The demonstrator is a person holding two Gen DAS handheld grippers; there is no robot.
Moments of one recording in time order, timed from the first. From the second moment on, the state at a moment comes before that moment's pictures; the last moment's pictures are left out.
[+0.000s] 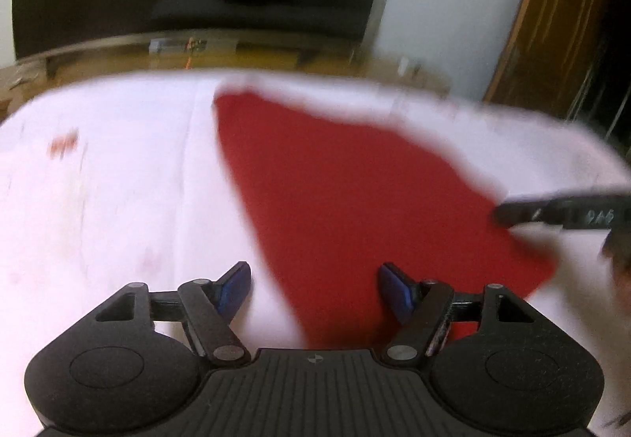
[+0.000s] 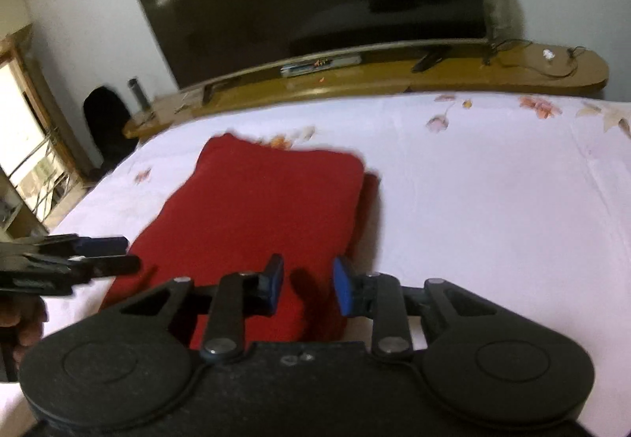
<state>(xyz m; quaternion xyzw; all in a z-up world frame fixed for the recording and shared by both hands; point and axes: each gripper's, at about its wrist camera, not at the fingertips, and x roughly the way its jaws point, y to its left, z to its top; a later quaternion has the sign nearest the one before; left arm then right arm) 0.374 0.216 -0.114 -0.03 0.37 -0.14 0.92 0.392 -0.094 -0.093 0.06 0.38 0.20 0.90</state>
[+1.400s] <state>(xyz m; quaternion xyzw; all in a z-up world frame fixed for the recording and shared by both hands) 0.043 0.109 0.034 -0.07 0.25 -0.03 0.97 0.108 -0.131 0.022 0.02 0.30 0.13 0.94</state>
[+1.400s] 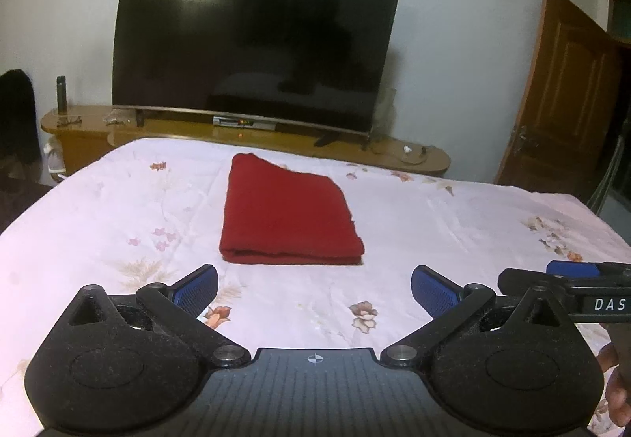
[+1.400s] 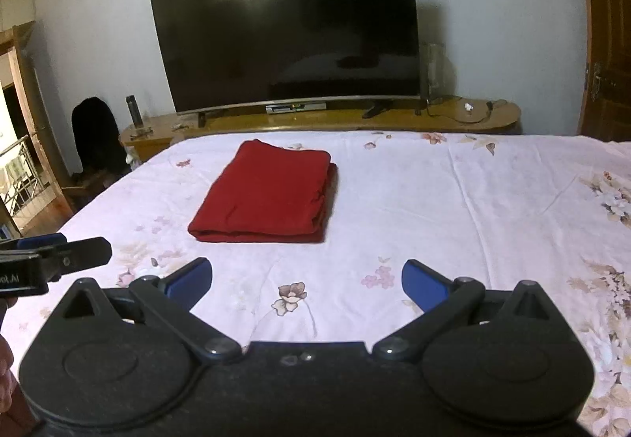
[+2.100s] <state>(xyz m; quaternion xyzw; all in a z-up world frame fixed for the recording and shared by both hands) 0.026 0.095 0.056 -0.07 0.22 -0.03 0.97 0.093 -0.129 0.044 0.01 0.27 0.14 0.95</state>
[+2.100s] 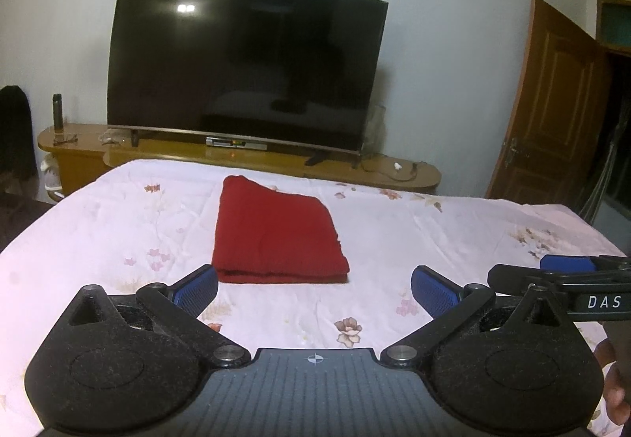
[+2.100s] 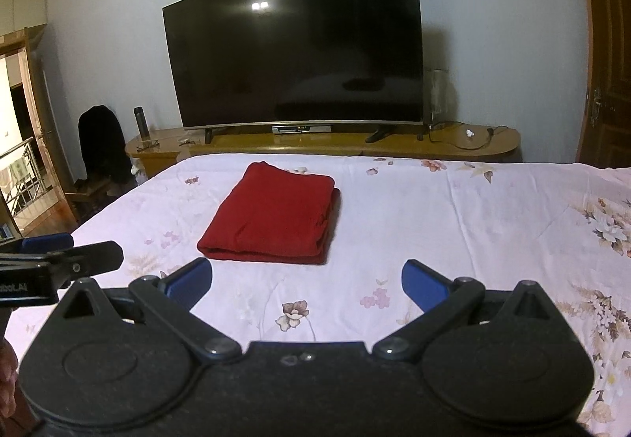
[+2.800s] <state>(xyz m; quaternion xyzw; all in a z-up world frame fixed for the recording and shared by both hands) 0.024 0.100 0.062 -0.06 0.21 -0.05 0.97 0.088 -0.124 0.049 0.00 0.26 0.13 0.96</state>
